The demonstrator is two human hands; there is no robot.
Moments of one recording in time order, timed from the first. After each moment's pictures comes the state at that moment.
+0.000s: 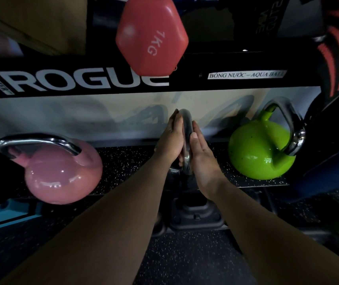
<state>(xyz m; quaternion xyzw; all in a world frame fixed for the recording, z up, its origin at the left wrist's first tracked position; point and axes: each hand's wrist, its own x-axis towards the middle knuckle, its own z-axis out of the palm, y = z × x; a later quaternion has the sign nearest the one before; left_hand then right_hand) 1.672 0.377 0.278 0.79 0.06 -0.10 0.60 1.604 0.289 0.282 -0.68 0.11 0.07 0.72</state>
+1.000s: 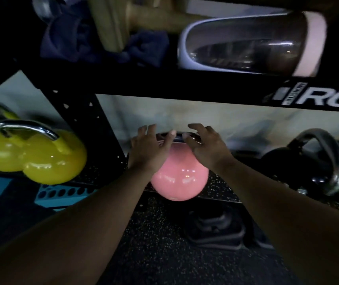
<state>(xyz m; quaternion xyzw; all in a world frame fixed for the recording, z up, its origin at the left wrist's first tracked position) 1.627 0.780 0.308 0.95 0.11 0.07 0.28 1.645 0.609 0.326 -0.93 -0.07 0.04 0.35</state>
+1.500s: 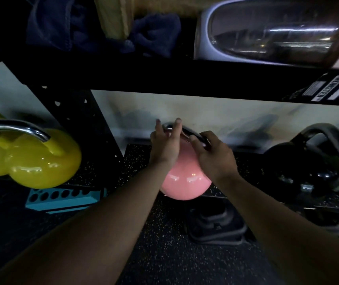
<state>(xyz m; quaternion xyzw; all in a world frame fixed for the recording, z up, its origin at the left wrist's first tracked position) 1.647 0.743 0.298 0.80 0.21 0.01 0.57 1.623 0.621 0.317 -0.89 0.04 0.01 0.45</state>
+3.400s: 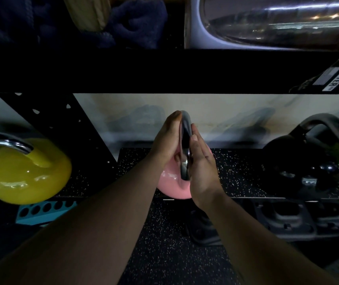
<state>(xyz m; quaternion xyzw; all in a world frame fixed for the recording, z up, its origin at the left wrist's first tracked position) 1.686 0.745 0.282 0.75 0.07 -0.09 0.66 1.608 0.661 0.291 -0.56 0.12 0.04 0.82</state>
